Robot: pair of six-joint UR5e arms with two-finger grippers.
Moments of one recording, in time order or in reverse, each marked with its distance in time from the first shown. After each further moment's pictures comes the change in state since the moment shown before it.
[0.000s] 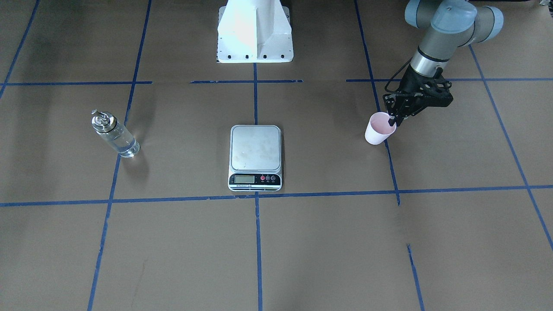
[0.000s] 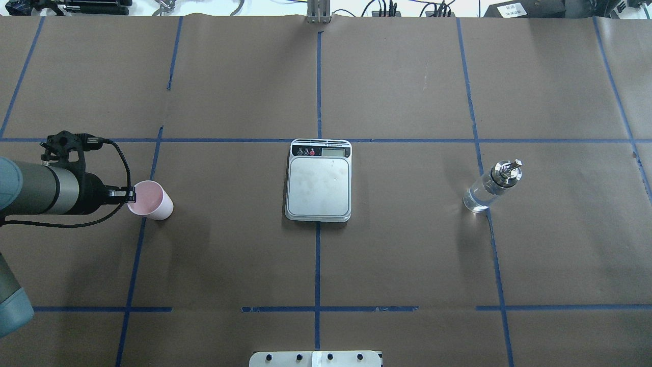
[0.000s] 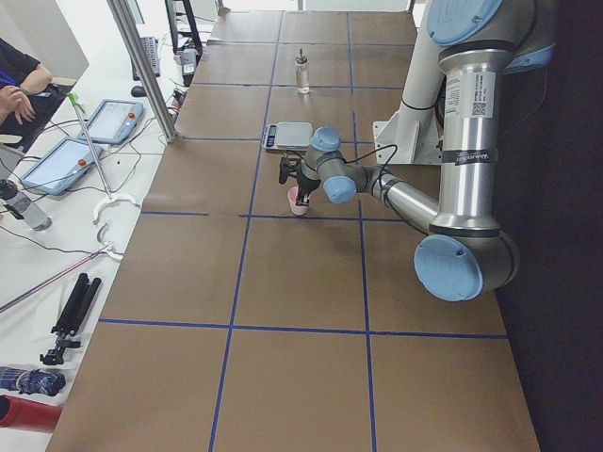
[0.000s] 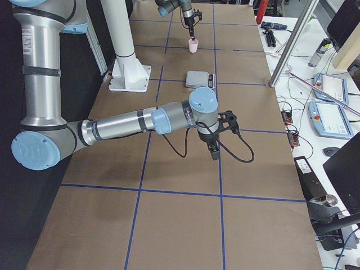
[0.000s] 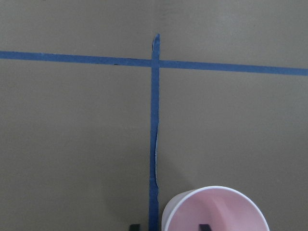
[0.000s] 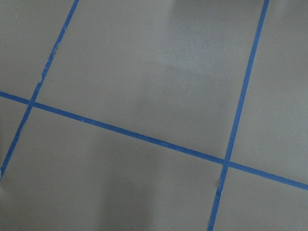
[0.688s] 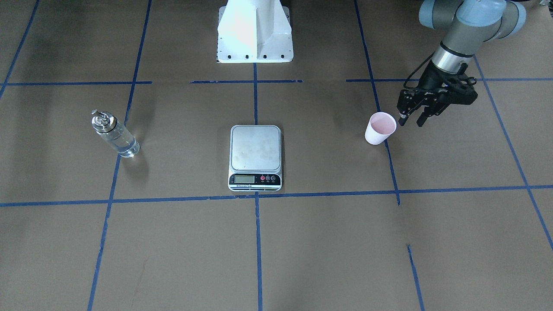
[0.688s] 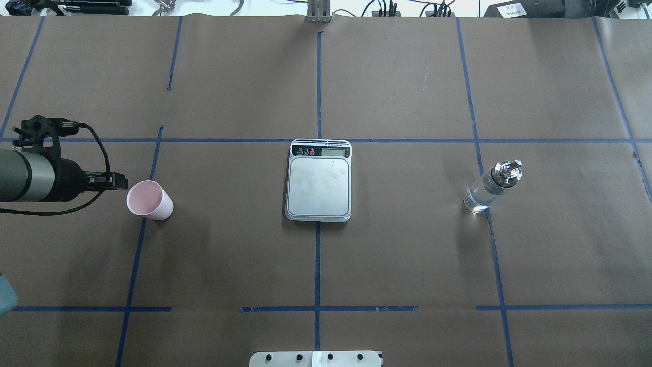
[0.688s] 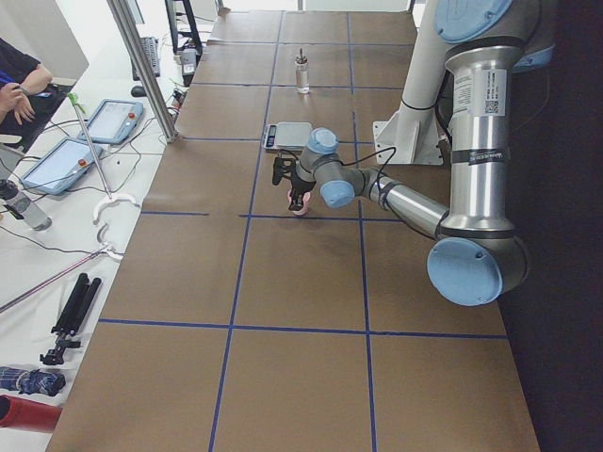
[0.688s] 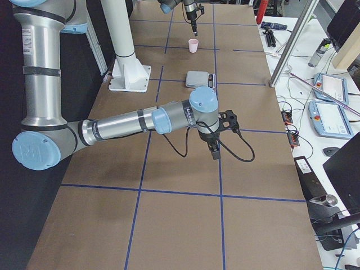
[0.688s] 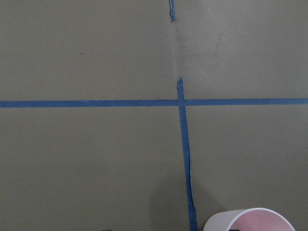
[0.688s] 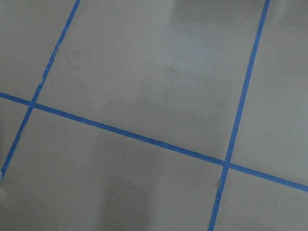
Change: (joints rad) left arm -0.058 0.016 -0.008 -0.030 -0.027 0.016; right arm 0.000 0.003 0.000 0.000 0.000 0.000
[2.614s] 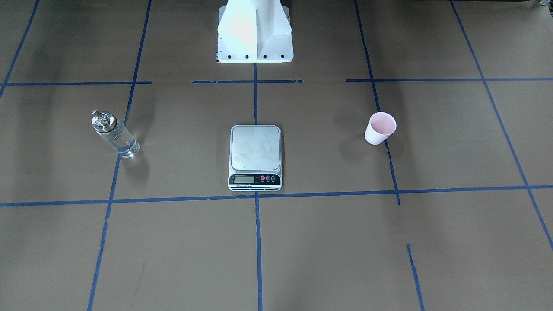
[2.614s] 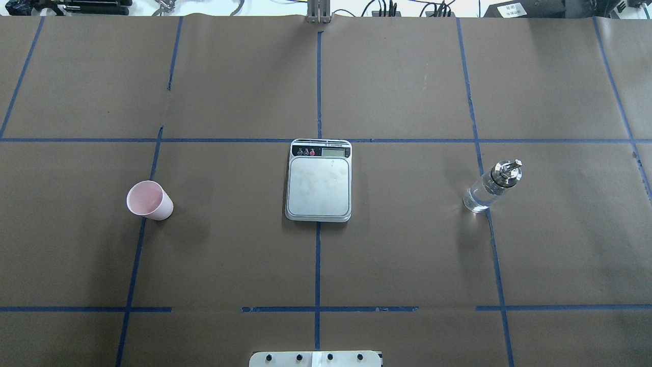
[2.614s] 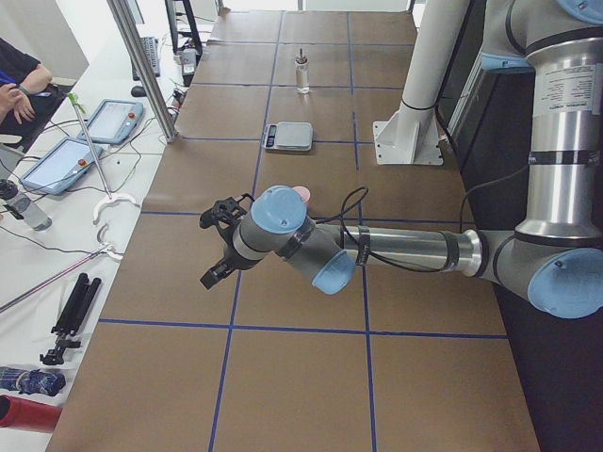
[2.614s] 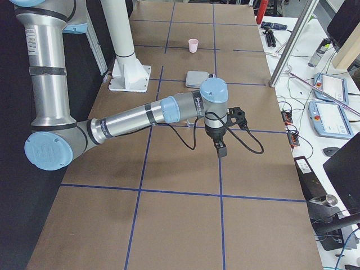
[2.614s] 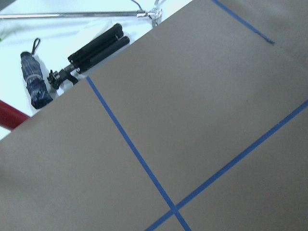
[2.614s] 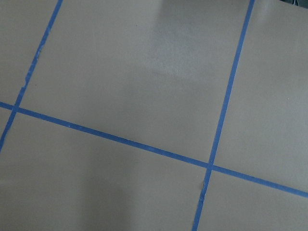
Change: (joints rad) left arm -0.917 -0.009 0.307 -0.115 -0.526 1.363; right arm 0.000 0.084 -0.006 -0.109 -0.065 -0.041
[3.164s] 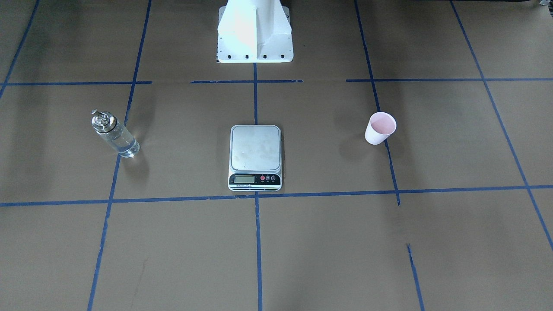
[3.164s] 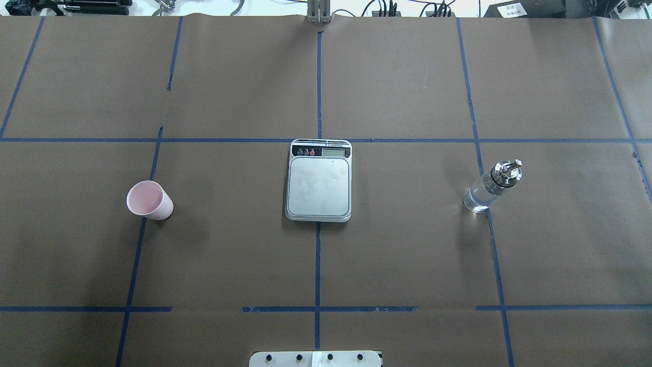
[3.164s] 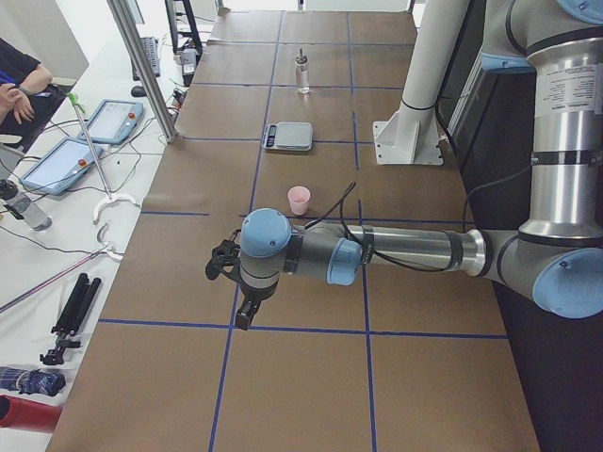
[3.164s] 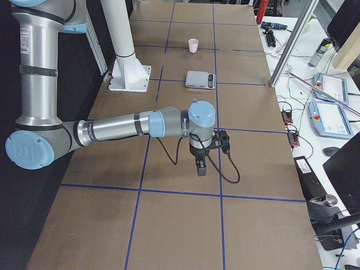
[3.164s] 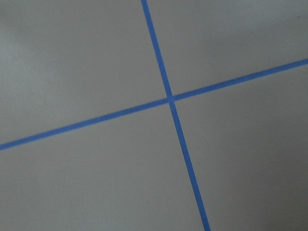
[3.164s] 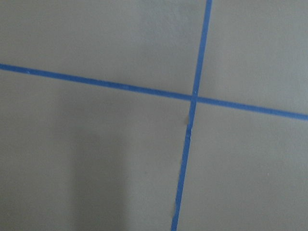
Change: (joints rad) left arm -0.001 0.042 -0.035 0.430 0.003 0.025; right arm 0.000 -0.079 0.000 -0.089 -0.001 0.000
